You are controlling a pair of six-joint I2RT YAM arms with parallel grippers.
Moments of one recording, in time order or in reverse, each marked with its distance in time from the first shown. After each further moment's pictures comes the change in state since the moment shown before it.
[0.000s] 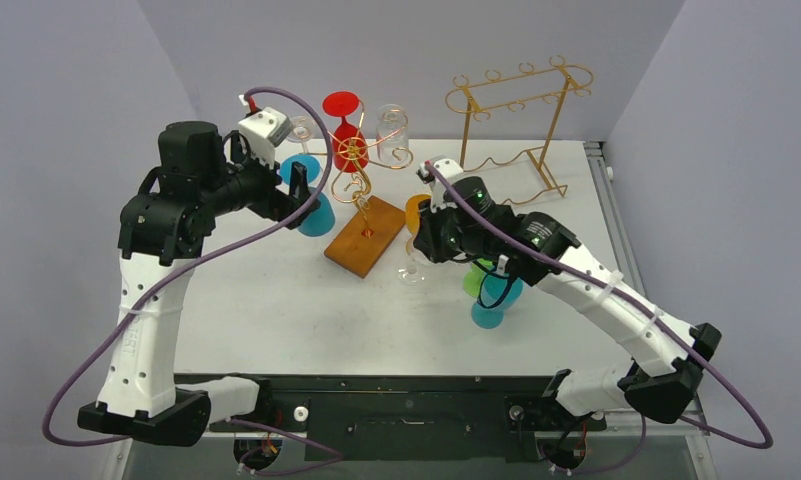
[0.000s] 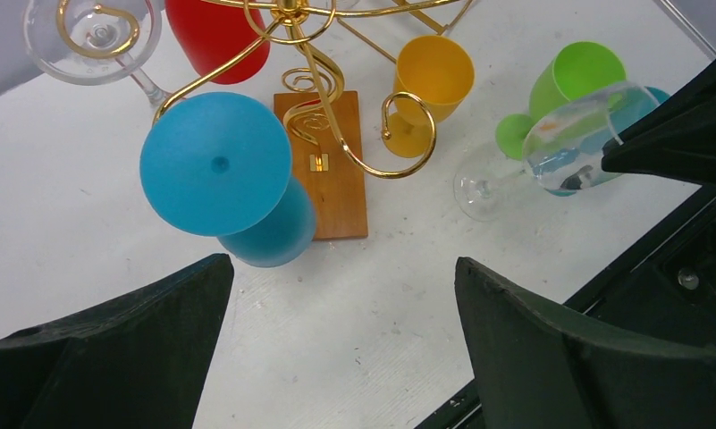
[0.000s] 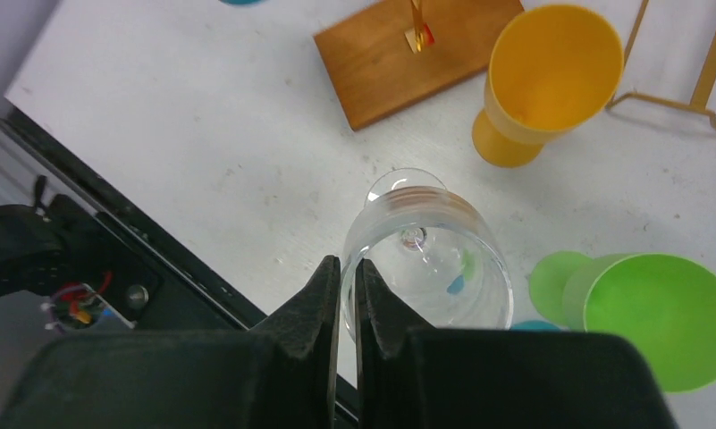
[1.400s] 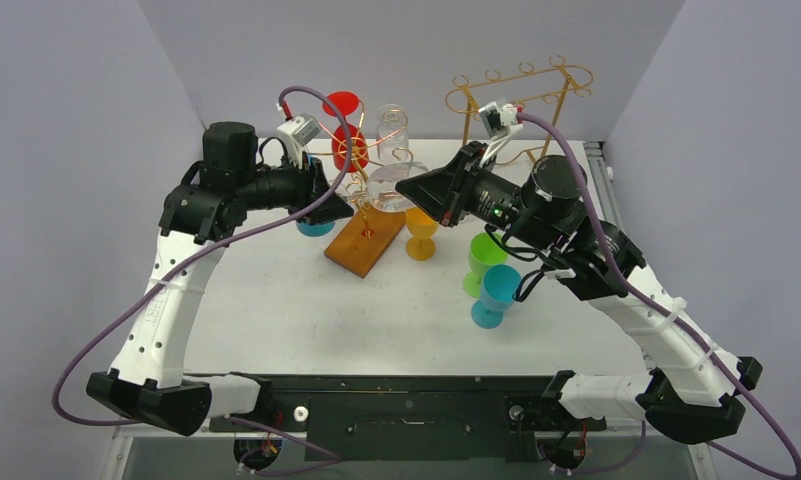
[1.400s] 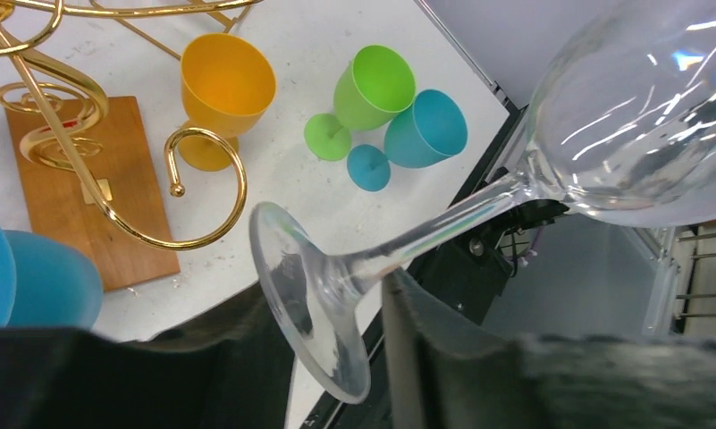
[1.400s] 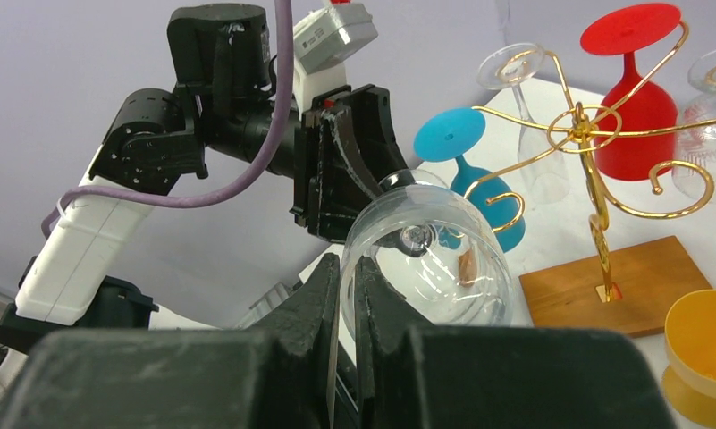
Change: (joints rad) left arm -0.066 0.045 -0.159 0.174 0.360 -0.266; right arm -0.005 -0.149 0.156 0.415 -0.213 0.181
